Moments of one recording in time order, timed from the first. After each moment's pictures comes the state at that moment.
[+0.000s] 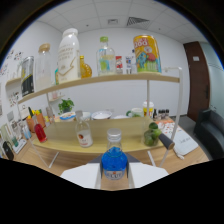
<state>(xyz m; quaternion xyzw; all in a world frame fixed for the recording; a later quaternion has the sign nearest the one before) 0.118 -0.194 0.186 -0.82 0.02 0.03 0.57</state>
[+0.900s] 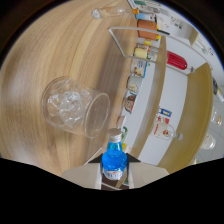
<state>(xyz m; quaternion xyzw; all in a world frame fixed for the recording) 0.117 -0.191 0.107 -0.53 -0.60 -0.52 0.30</state>
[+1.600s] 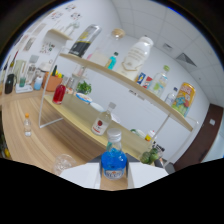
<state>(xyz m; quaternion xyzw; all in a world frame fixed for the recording) 0.101 -0.216 0.189 -0.76 -0.24 -0.13 0.58</state>
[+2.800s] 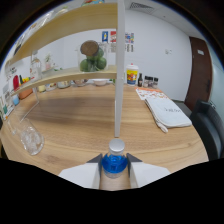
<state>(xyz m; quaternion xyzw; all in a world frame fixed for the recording) 0.267 -0.236 0.017 -0.89 -0.01 0.00 0.46</state>
